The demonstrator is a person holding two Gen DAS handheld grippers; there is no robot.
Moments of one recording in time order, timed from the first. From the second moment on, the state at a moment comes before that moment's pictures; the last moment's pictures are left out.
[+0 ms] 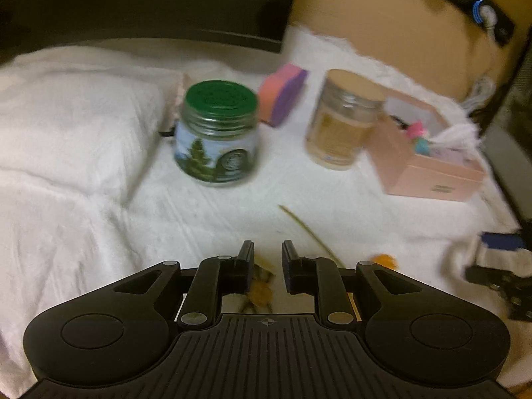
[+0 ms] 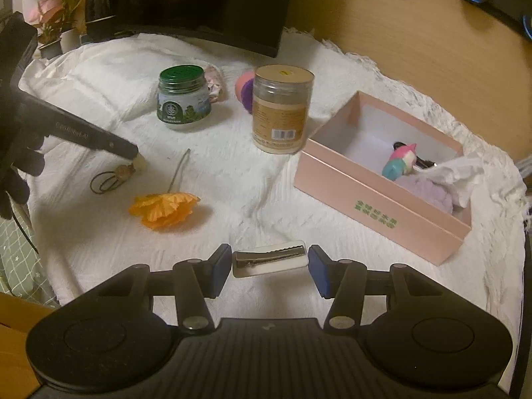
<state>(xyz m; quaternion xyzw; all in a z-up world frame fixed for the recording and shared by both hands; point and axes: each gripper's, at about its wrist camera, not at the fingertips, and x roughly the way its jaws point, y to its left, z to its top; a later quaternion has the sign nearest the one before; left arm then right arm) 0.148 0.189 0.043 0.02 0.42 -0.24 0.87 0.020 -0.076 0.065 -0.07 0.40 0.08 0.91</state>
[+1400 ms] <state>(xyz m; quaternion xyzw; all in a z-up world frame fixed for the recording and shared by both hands) 0.253 -0.015 0.215 -0.04 0.32 -0.50 0.80 0.080 -0.177 0.195 -0.08 0.22 -0.04 0.97</state>
